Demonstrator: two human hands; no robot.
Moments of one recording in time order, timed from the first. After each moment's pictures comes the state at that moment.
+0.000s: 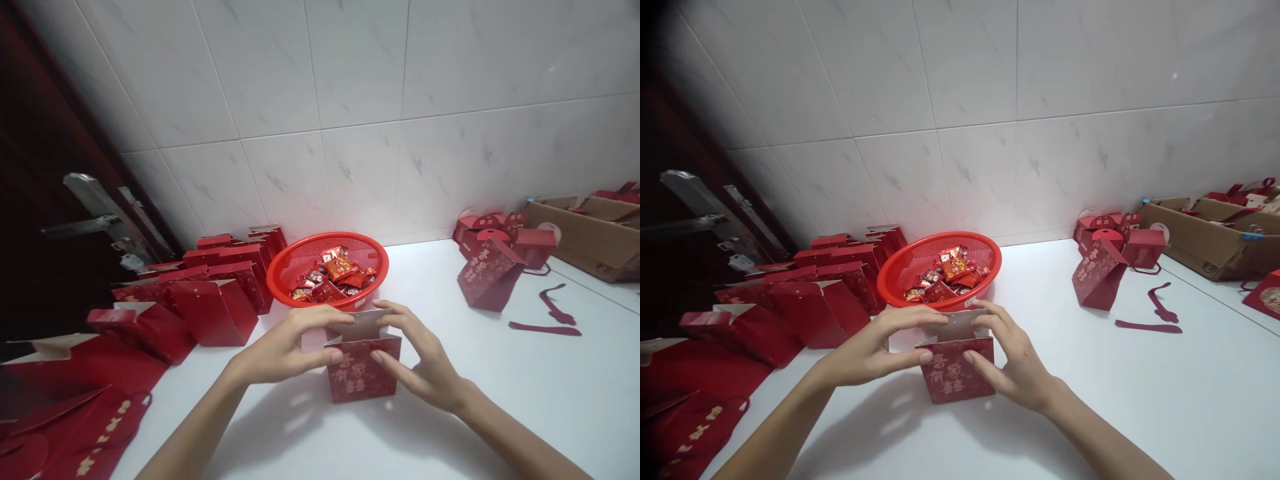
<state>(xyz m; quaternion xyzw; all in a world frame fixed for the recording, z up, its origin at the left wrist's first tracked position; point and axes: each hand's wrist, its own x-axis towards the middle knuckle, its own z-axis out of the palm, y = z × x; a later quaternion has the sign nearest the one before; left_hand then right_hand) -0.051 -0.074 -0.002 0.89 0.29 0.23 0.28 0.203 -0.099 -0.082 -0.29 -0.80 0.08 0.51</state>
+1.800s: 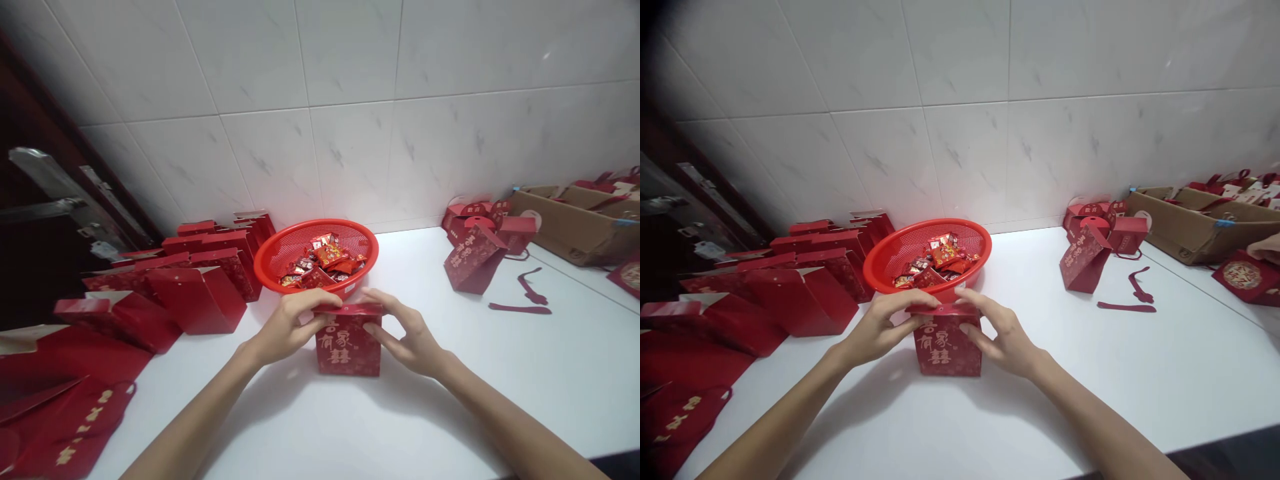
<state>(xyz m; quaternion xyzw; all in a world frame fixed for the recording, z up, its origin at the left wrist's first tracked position) -0.035 -0.061 -0.032 0.88 0.26 0.35 0.21 0.208 -0.092 -0.087 -0.27 -0.80 0.20 0.50</state>
